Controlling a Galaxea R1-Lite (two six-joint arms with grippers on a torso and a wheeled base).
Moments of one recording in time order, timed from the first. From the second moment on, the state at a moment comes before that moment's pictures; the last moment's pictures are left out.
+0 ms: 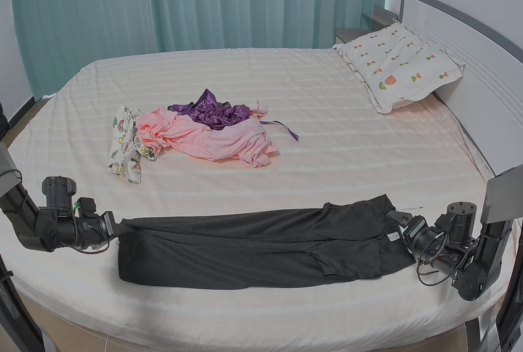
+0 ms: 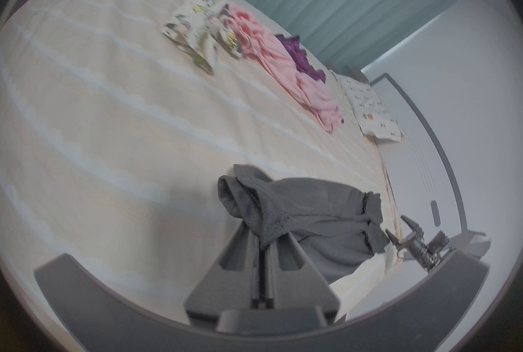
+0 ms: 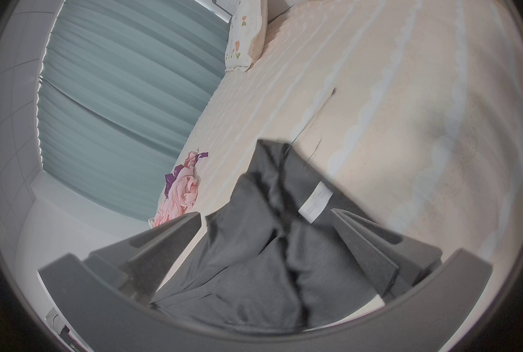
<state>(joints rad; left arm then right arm) 0.20 2.01 -0.59 -0.64 -0.60 -0.32 0.21 2.16 -0.18 -1.55 -0.02 1.00</state>
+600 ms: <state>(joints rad) 0.48 1.95 -0.65 -0.56 -0.66 -0.32 0.21 2.16 -0.18 -1.55 -0.02 1.00</state>
